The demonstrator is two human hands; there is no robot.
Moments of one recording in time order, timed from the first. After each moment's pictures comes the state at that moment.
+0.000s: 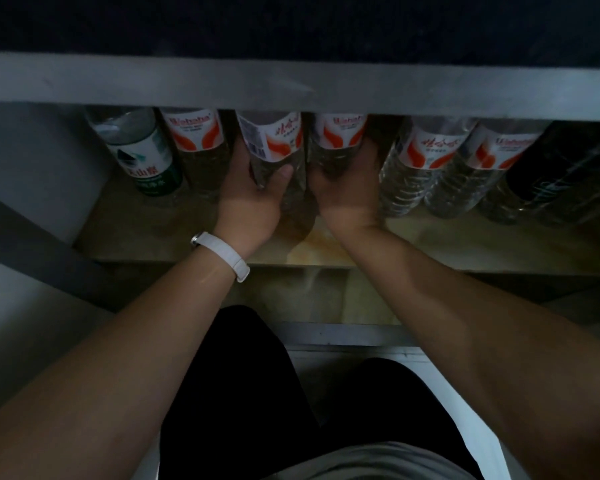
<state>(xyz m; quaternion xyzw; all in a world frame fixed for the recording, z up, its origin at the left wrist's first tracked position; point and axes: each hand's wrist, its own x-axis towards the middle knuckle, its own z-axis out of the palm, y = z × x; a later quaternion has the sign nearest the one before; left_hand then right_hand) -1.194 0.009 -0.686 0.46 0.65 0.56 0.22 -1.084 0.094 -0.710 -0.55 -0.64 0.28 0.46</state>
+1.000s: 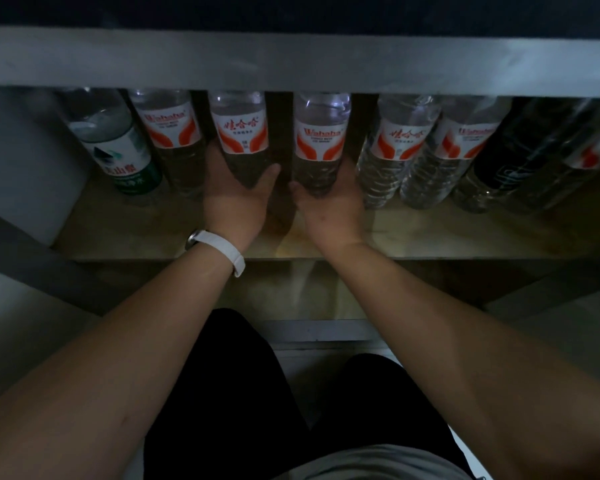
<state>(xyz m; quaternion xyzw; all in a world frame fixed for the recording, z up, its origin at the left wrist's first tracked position) -1.182 0.014 -0.696 0.40 0.71 0.55 0.16 -1.058 0.057 -0.707 -0.53 -0.62 0.37 0.44</state>
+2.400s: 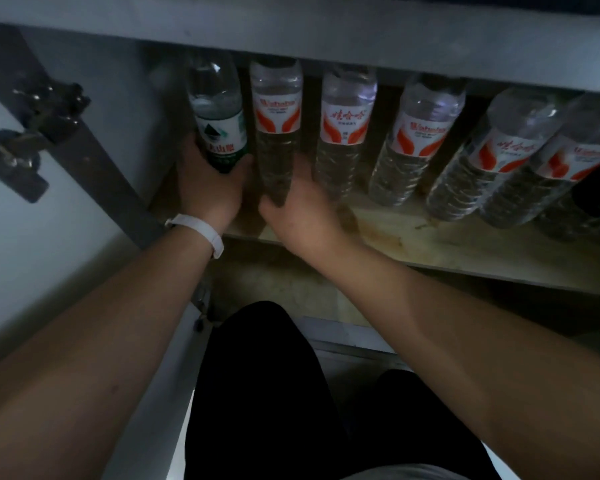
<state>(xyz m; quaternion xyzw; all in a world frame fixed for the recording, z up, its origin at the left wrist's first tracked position) -1.301 -0.049 -0.696 0.28 0.77 0.56 0.12 -1.170 -0.007 -0.694 -0.41 -0.81 0.34 0.26</state>
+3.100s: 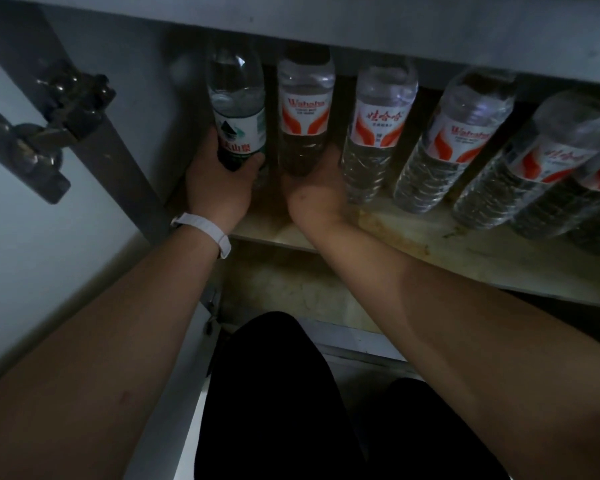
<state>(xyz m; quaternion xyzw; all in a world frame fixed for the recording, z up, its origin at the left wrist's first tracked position) -1.321 -0.049 -0.701 0.34 0.74 0.57 0.10 -1.213 0.020 -0.707 -0.50 -0.67 0.40 0.37</state>
